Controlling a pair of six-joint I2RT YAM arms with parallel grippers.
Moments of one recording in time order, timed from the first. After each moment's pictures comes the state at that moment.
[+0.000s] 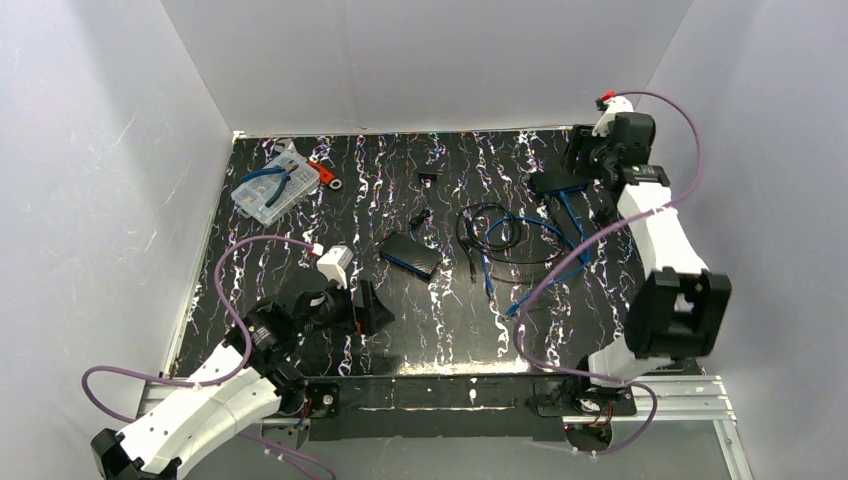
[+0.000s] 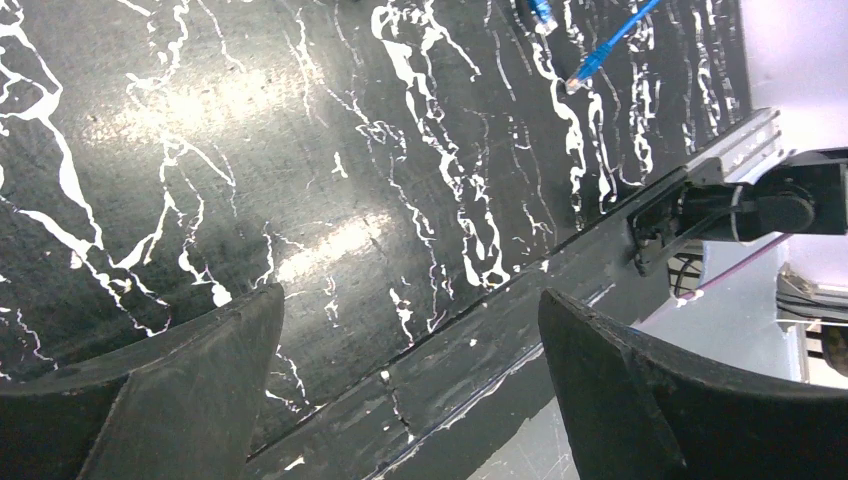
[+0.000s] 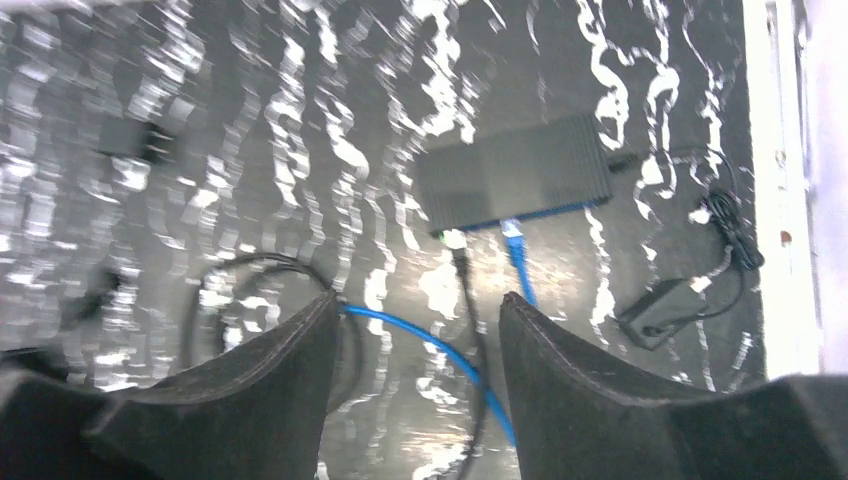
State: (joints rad) left arm -0.72 0.57 0.53 -0.59 0.13 -0.63; right arm -0.04 1.60 1.37 -0.35 -0.16 0.05
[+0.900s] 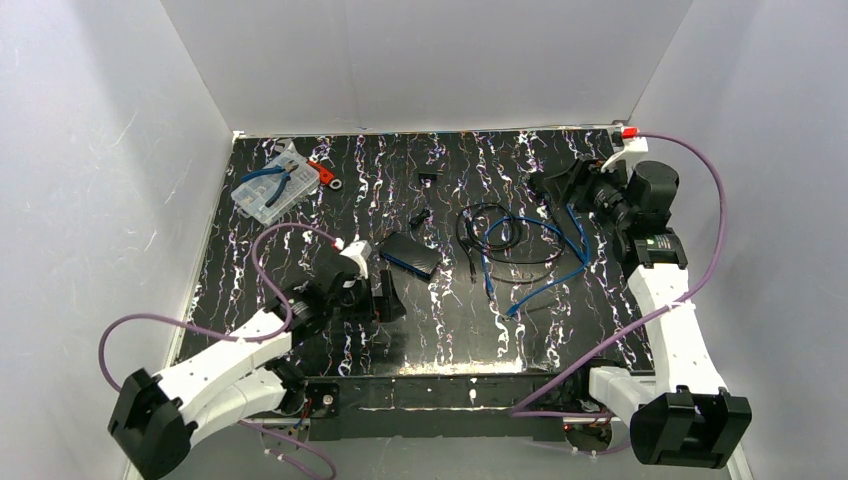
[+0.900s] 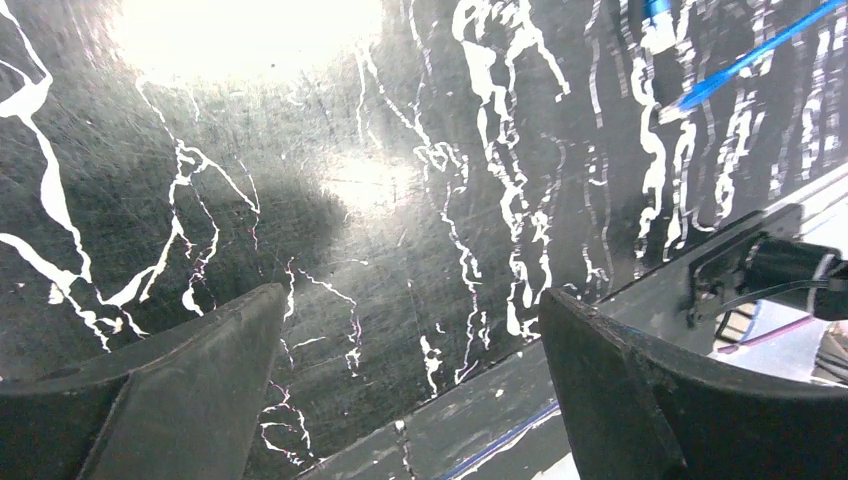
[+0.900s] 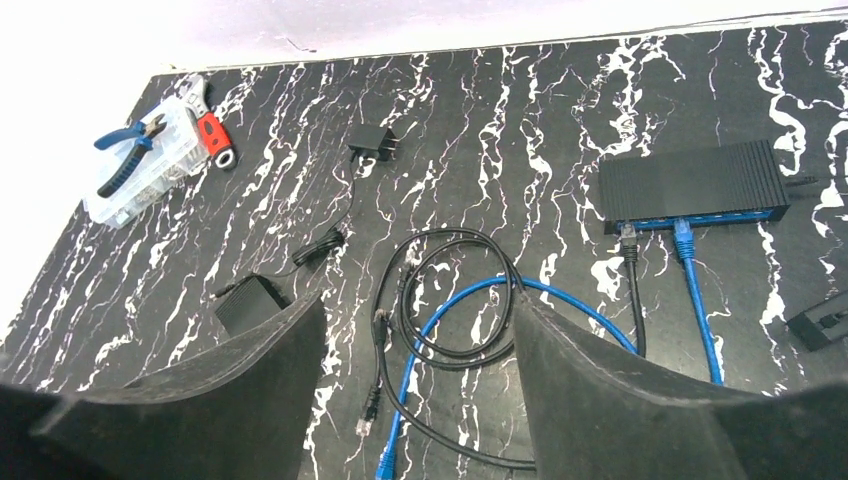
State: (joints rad) left arm -0.72 0.95 0.53 -0.43 0.08 -0.68; right arm -0.01 1.02 0.99 -0.20 -0.43 0.26
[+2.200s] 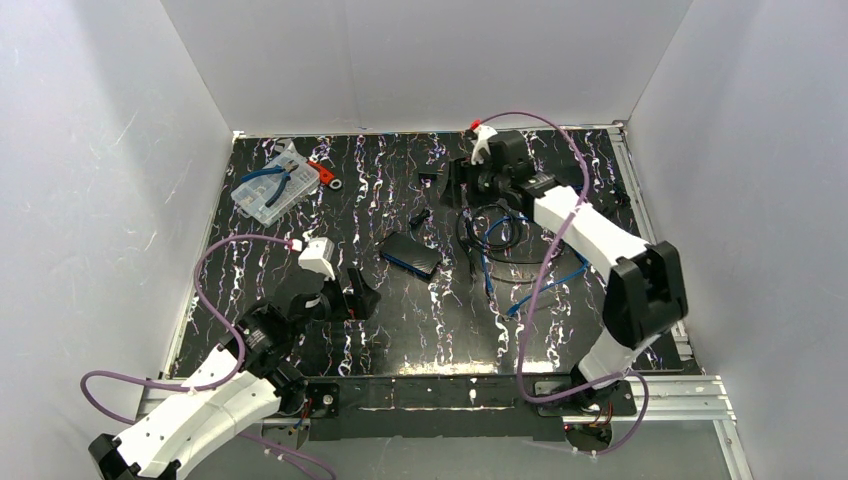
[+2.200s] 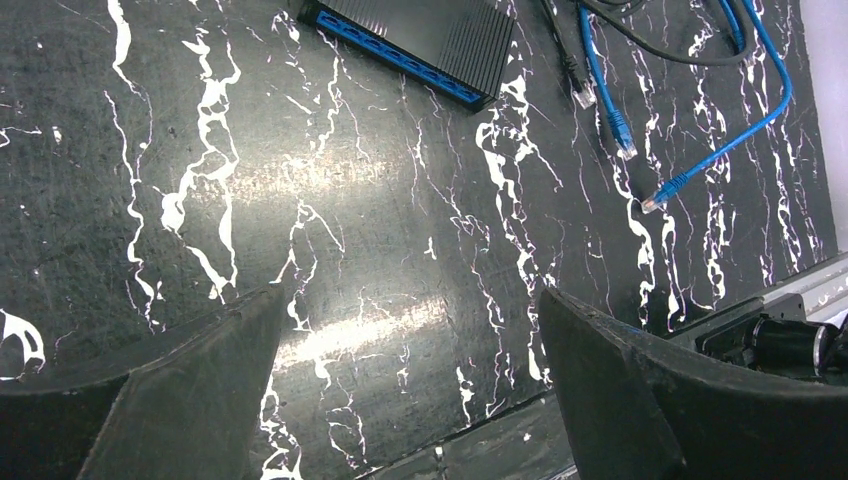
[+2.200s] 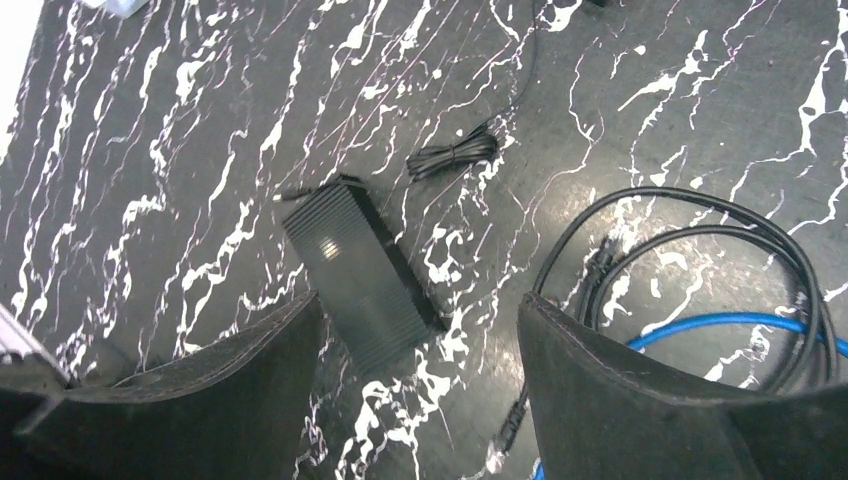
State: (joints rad) left arm -0.72 0.55 0.54 -0.58 -0.16 -0.63; right arm 0.50 1.62 1.34 -0.33 -0.29 0.26
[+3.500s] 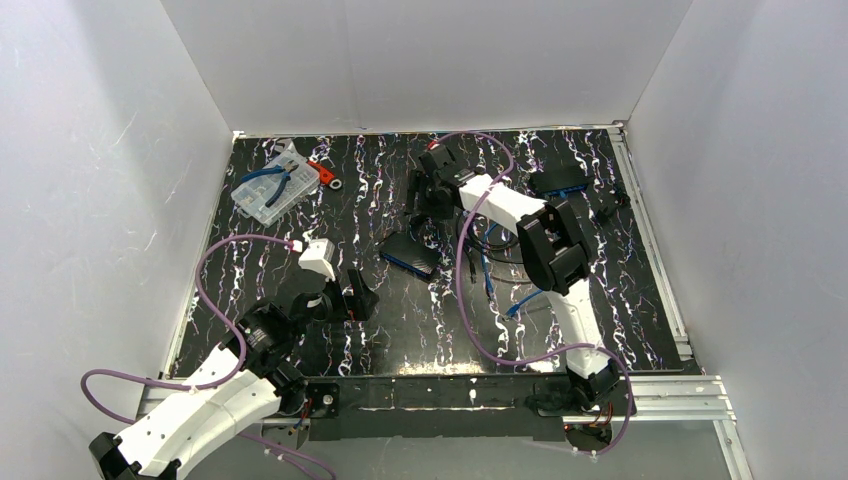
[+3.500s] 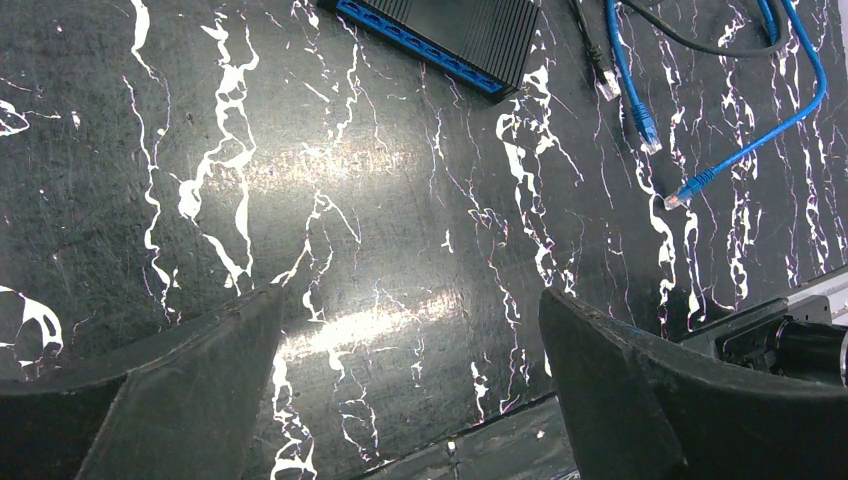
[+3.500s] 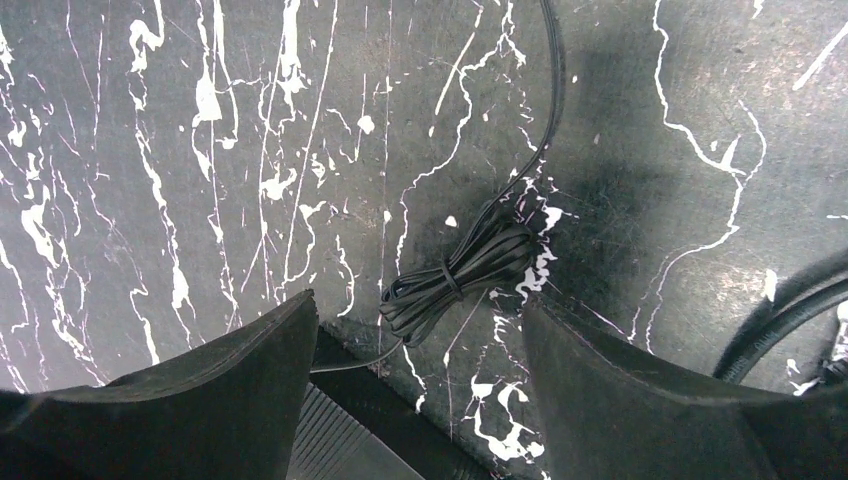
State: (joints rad) left arm -0.72 0.56 0.54 -0.61 -0.18 -0.63; right arm 0.64 2.25 1.81 -0.46 -0.04 0.64
